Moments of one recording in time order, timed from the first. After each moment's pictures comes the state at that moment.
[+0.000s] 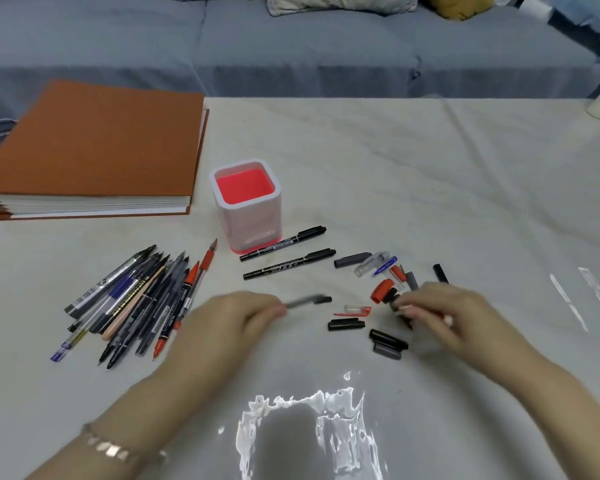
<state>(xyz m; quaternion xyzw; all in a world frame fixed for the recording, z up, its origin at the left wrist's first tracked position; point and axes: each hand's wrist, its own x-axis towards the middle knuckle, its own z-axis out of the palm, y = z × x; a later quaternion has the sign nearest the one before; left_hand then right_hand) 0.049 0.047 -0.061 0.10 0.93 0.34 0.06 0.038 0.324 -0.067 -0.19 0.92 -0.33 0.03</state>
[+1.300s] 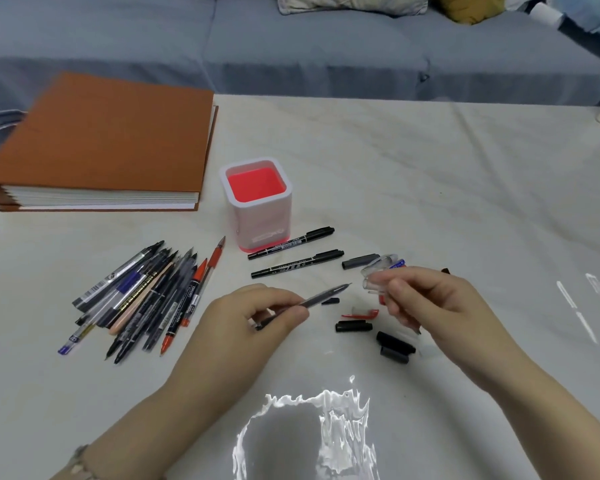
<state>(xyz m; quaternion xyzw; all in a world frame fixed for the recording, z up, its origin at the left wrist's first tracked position) 0.061 0.056 -0.044 0.01 0.82 0.57 0.04 0.043 0.264 -0.028 -0.01 0.76 -0.64 0.10</state>
